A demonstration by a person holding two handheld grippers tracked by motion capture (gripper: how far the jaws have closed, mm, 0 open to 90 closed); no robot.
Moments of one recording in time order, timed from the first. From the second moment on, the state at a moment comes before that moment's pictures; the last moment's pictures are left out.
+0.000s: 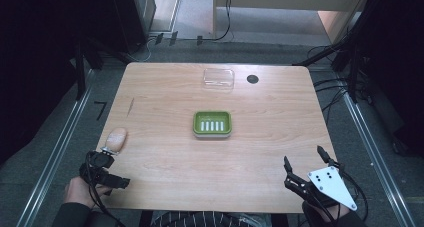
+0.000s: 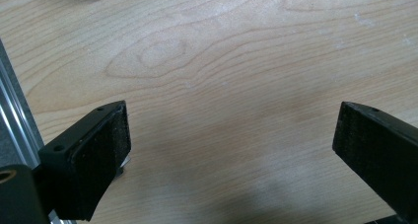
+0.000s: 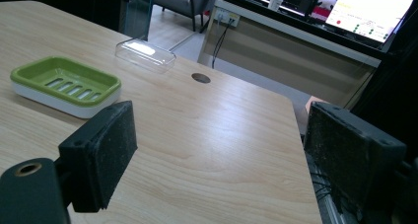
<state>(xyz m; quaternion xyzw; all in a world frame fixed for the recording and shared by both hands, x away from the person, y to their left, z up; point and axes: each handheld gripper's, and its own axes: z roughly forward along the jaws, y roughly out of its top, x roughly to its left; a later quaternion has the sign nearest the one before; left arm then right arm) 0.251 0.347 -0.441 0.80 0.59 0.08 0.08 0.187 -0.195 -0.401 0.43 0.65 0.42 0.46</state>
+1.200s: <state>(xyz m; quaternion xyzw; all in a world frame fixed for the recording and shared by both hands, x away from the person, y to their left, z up) 0.273 0.343 -0.434 0.81 0.58 0.08 0.07 0.193 -0.187 -0.400 0.42 0.67 0.42 0.45</state>
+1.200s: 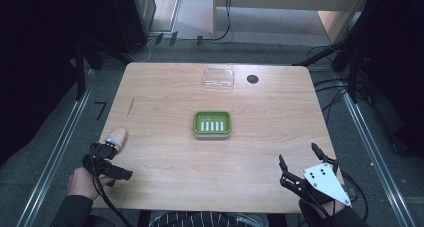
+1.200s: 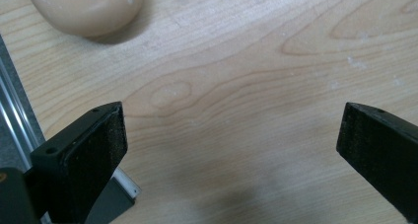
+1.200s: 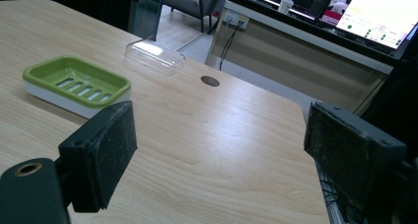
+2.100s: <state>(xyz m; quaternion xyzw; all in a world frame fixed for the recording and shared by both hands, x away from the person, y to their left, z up) 0.306 0.348 -0.424 0.80 0.58 0.08 0.08 0.195 -0.187 -0.400 0.42 0.67 0.42 0.45</state>
